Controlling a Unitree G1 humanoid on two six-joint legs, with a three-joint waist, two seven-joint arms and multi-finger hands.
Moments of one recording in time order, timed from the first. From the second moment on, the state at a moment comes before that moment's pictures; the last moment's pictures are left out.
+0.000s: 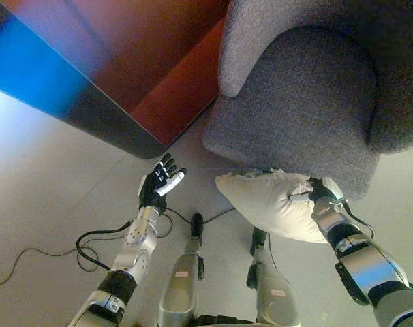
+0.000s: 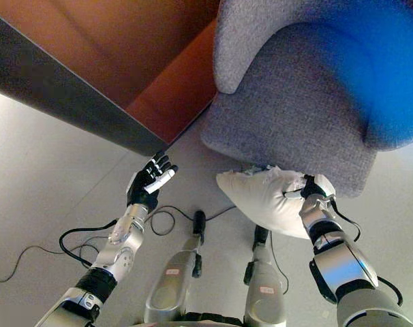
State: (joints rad) left arm -0.27 0.32 -0.30 0.50 -0.68 -0.31 0.11; right arm -0.74 -0.47 0.40 1.21 -0.03 0.21 -0.27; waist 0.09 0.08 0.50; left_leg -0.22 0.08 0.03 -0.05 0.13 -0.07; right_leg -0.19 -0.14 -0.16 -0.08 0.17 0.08
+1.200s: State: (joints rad) left arm -0.35 0.32 -0.33 0.45 -0.68 -0.34 0.16; right arm -0.86 -0.54 0.43 1.24 -0.03 0.19 -0.17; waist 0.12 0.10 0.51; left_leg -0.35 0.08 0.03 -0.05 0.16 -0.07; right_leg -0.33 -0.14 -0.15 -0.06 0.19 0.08
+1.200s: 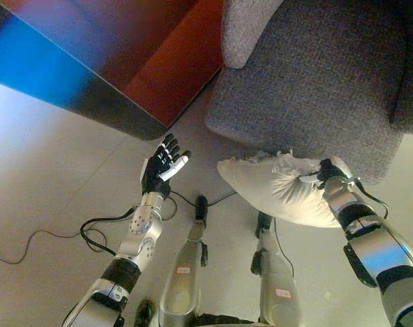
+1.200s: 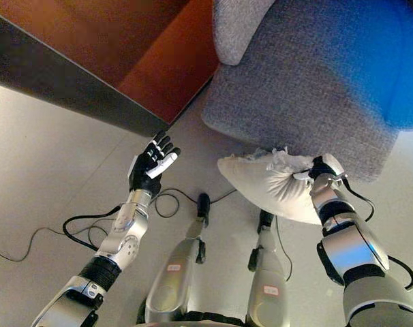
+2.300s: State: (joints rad) left arm -0.22 0.32 -0.24 0.46 -0.68 -0.25 0.12; right arm -0.60 -0.55 0.42 0.96 -0.05 0.24 -0.11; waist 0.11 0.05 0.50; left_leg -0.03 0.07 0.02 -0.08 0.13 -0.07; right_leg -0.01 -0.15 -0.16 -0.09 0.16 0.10
